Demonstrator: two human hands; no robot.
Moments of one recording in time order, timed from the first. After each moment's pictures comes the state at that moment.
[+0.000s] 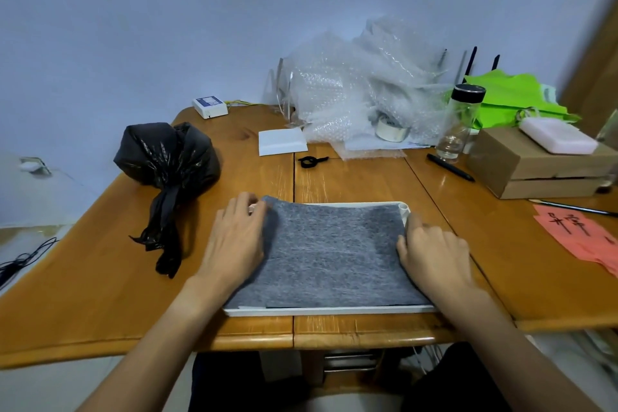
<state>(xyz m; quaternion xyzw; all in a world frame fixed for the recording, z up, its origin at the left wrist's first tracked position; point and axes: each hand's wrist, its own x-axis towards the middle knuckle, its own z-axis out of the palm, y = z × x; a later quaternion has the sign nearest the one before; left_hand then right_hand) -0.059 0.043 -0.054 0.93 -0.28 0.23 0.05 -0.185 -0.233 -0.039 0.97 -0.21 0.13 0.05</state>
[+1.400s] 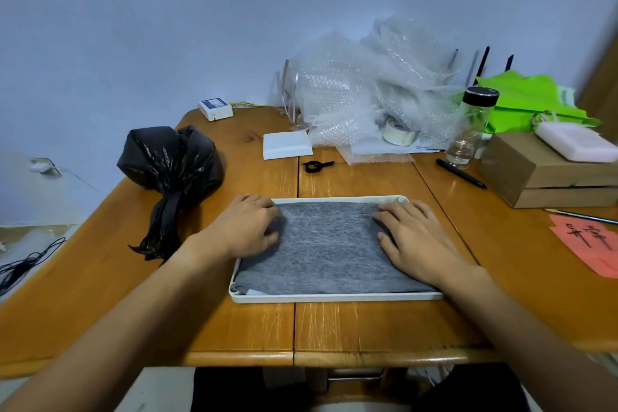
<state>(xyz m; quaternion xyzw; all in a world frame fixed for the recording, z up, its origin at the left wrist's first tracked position) -0.011 0.031 -0.016 0.92 -0.38 0.02 -0.06 -0.135 -0.264 -0.048 0.99 0.02 0.12 0.03</state>
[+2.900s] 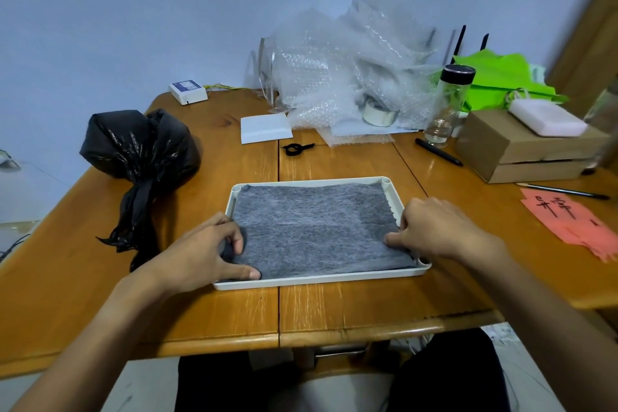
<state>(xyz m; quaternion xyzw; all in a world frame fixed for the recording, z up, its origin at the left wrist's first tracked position) -0.058 0.078 -0.029 0.92 -0.31 -0.12 0.21 -0.165 -0.268 -0.005 0.99 -0.15 -0.06 -0.02</state>
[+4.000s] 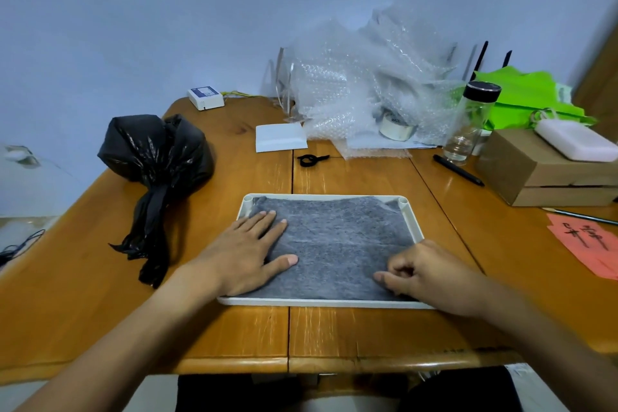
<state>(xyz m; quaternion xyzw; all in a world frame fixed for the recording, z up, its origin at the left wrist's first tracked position) -0.045 0.032 -0.044 0.93 -0.34 -0.09 -0.06 -0.178 -0.256 -0.029 0.97 0.06 -0.05 -0.24</state>
